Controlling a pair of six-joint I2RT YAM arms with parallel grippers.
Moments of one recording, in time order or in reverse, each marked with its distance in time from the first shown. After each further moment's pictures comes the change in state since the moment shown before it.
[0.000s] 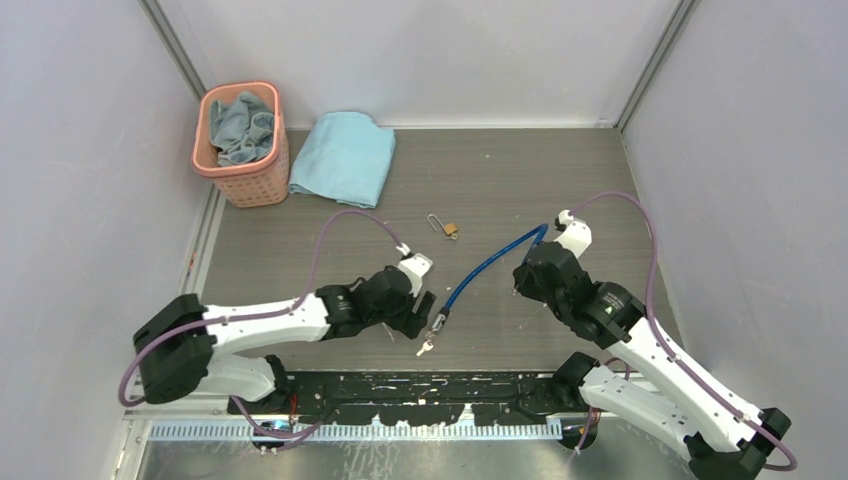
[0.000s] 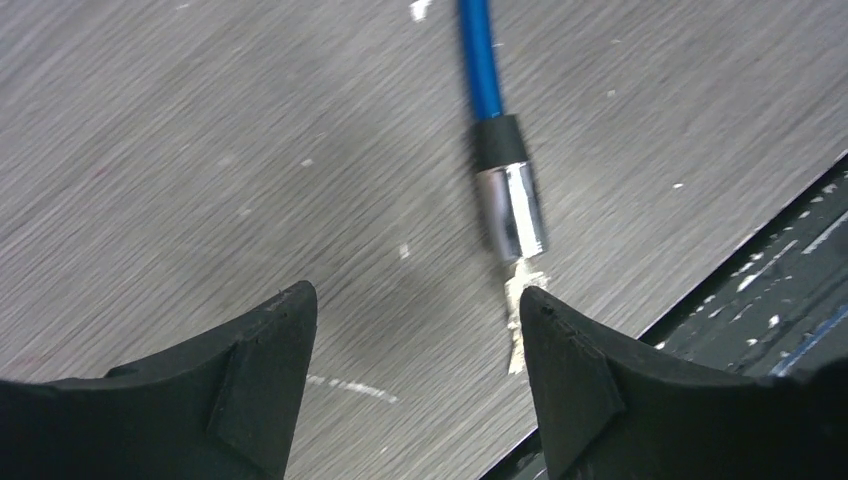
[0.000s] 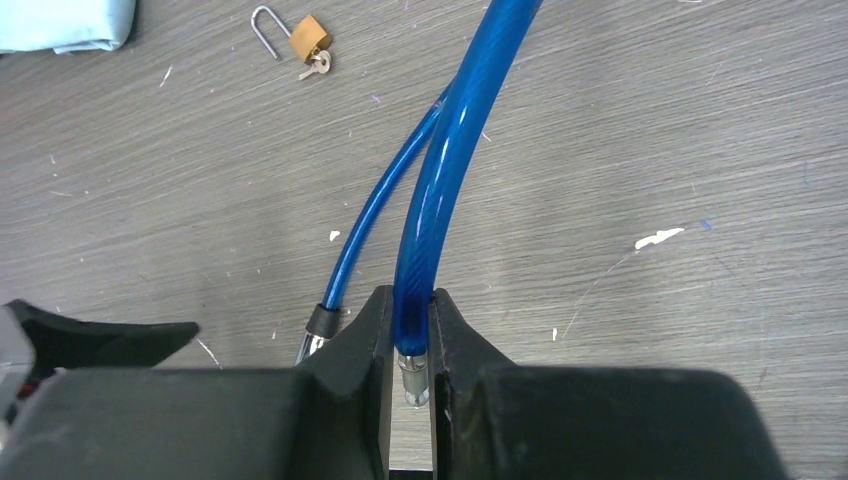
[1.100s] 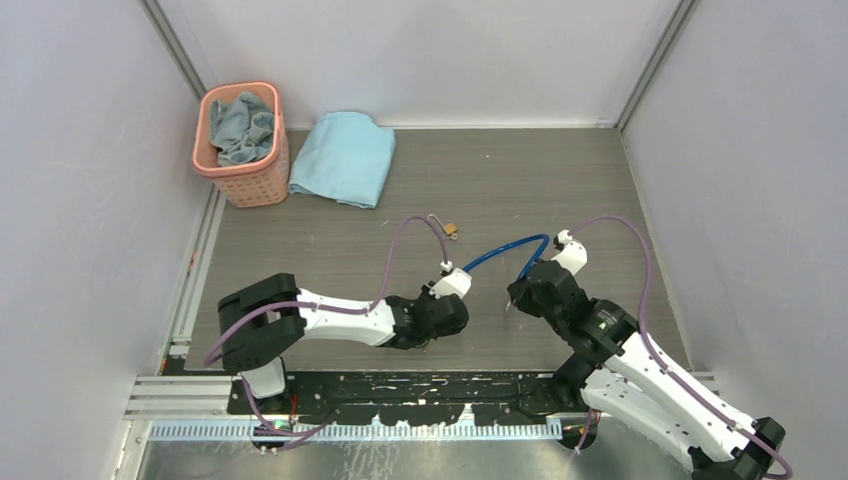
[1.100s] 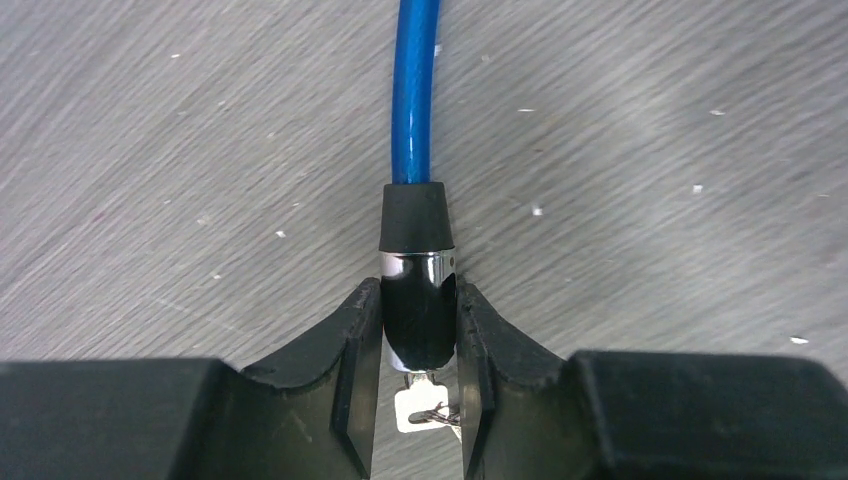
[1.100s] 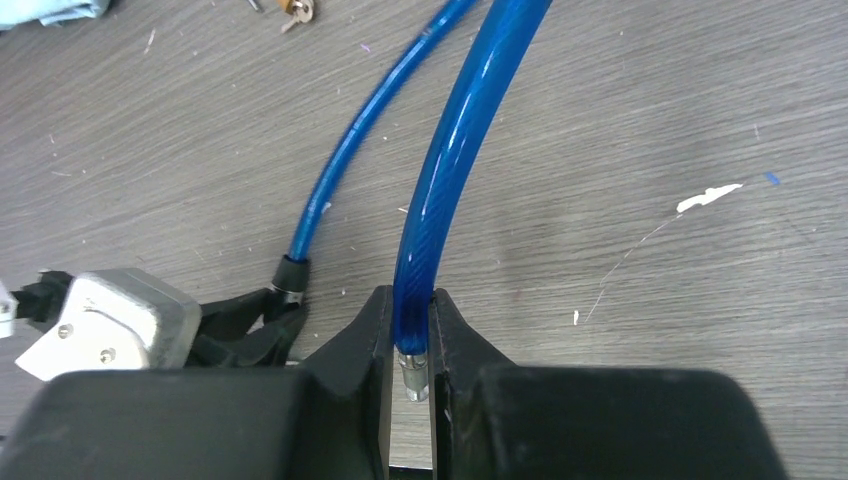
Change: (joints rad) left arm -0.196 0.455 0.262 -0.011 -0.377 -0.071; right arm 0.000 -0.102 -0.185 0.080 -0.065 0.076
